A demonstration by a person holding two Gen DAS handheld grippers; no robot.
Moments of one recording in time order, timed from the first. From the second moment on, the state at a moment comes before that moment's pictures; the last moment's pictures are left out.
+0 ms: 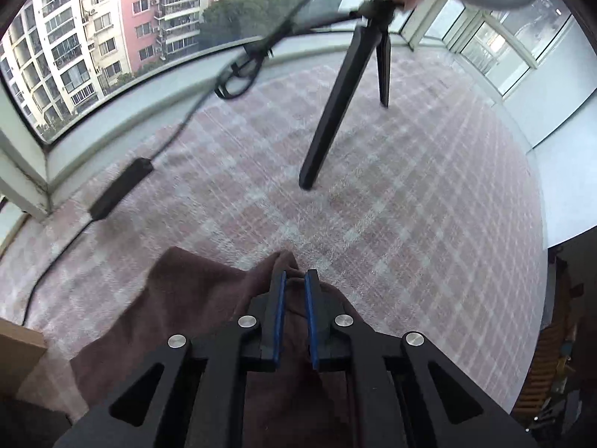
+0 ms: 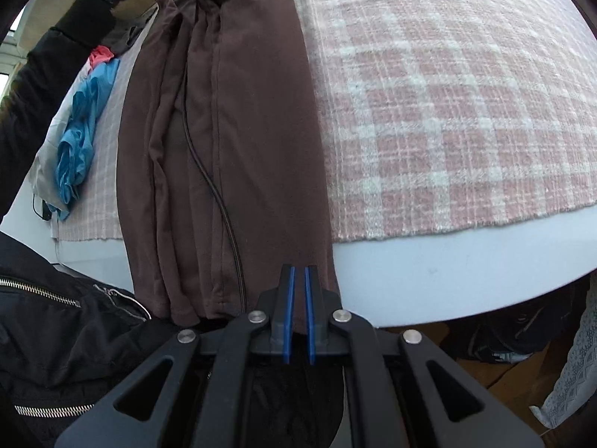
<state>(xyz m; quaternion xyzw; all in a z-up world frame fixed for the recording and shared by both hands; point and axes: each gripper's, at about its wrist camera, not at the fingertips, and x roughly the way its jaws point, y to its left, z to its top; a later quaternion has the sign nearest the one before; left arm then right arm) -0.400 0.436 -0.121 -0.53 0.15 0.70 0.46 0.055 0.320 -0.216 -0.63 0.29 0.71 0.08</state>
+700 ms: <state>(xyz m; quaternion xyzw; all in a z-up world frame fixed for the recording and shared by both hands) -0.439 0.262 -0.198 -0.57 0.13 0.73 0.35 -0.006 0.316 -0.193 -0.59 0.27 0.76 0.03</state>
